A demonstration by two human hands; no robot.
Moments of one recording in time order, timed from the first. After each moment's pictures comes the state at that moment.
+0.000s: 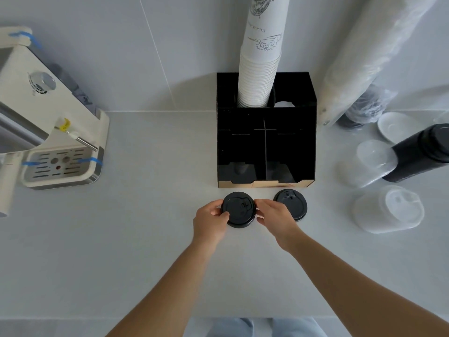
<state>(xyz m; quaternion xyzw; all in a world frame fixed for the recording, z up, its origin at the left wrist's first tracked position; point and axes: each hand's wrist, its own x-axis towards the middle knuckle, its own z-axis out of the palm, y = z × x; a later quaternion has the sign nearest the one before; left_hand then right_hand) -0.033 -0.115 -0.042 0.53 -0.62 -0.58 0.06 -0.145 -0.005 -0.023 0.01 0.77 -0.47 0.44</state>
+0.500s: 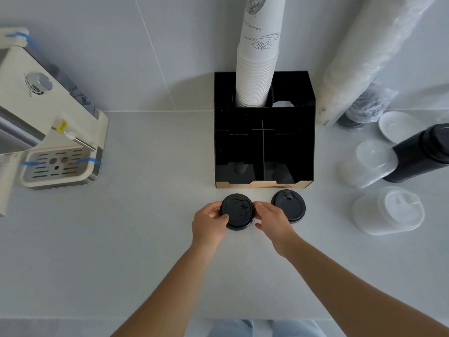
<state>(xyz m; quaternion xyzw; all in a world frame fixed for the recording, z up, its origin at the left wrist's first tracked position) -0.035 -0.106 -0.047 0.55 -0.57 -0.60 0.08 -0.143 -0.001 -0.028 0.01 0.76 -0.46 0.46</state>
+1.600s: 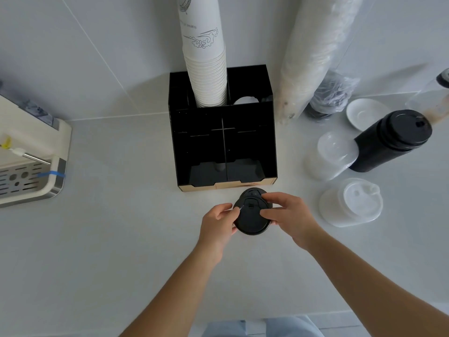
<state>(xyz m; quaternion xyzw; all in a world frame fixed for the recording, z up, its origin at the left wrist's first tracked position) -0.107 -0.036 -0.025 0.54 -0.47 -0.70 0.03 -0.232 0.088 -0.022 -0.05 0.76 -0.49 0.42</state>
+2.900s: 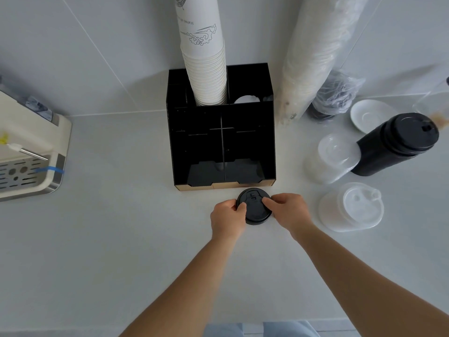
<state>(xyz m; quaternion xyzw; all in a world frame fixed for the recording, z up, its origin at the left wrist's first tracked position) -0.146 -0.022 -0.052 0.52 -0.70 -0.49 0.02 -0.257 0.081 -0.054 -0.02 0.86 -0.35 0.36</state>
